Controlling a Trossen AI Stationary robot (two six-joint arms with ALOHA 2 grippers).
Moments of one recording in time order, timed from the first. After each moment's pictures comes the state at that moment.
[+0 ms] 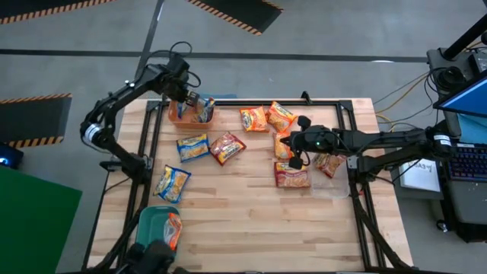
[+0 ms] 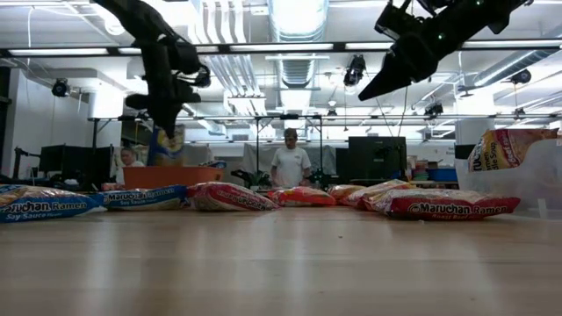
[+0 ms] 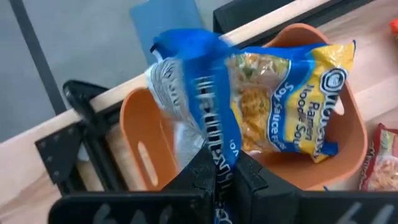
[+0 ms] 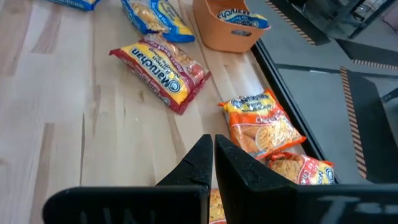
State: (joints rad) left arm 0.97 1.54 1.35 -1.01 -0.12 -0.13; right arm -0.12 1.10 0.72 -0.17 0.24 -0.18
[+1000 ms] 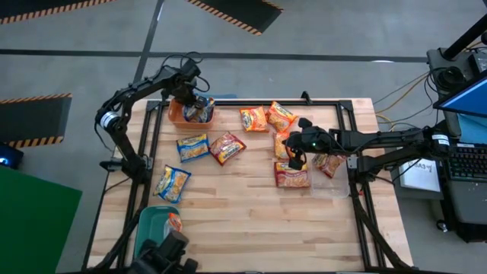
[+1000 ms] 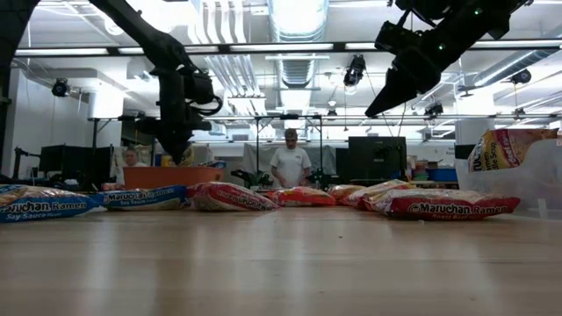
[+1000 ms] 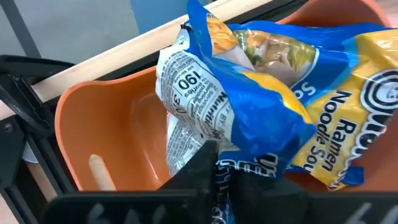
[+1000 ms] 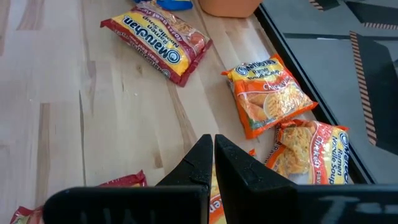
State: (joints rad) left arm 0.96 1.74 1.38 -0.99 -0.10 -0.21; right arm -0.13 1.13 0.71 -0.24 0.24 -0.09
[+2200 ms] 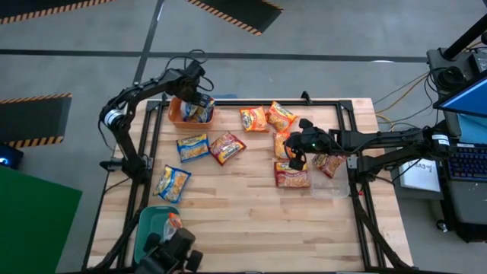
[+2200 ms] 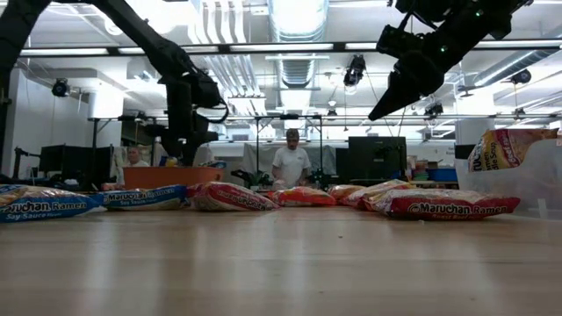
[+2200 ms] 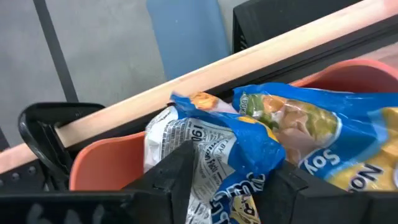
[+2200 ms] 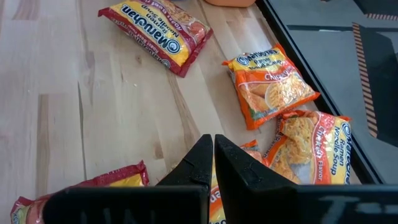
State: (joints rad) left arm 0.94 1.79 1.36 -0.82 -0.23 -0.22; right arm -0.13 1.13 0.71 -0.26 0.24 -0.08
